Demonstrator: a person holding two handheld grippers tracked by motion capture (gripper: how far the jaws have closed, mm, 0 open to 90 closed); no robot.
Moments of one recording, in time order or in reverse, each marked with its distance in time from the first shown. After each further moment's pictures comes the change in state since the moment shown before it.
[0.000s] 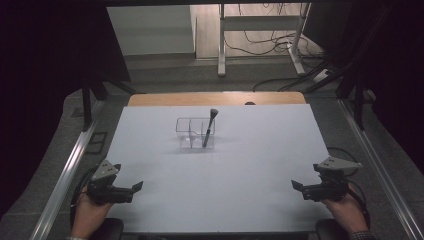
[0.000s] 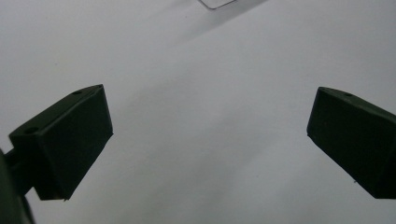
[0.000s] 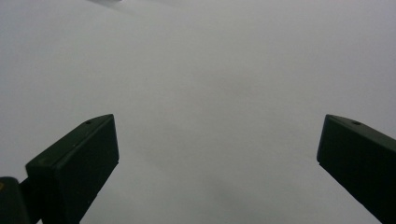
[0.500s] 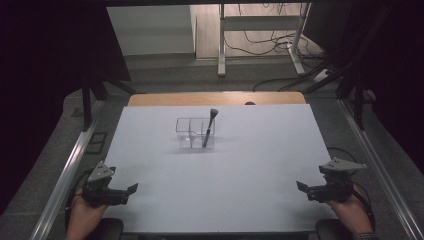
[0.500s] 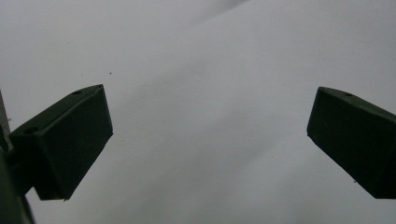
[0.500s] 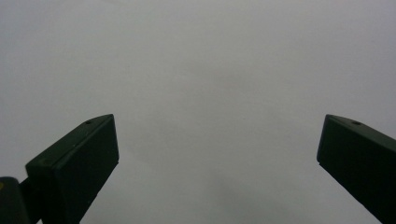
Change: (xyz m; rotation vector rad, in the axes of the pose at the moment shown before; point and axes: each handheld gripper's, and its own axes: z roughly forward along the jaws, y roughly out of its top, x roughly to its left) left arm 0.007 -0.009 -0.003 0.028 0.016 -0.018; right arm -0.010 -0.008 -0.005 0.025 -0.033 0.019
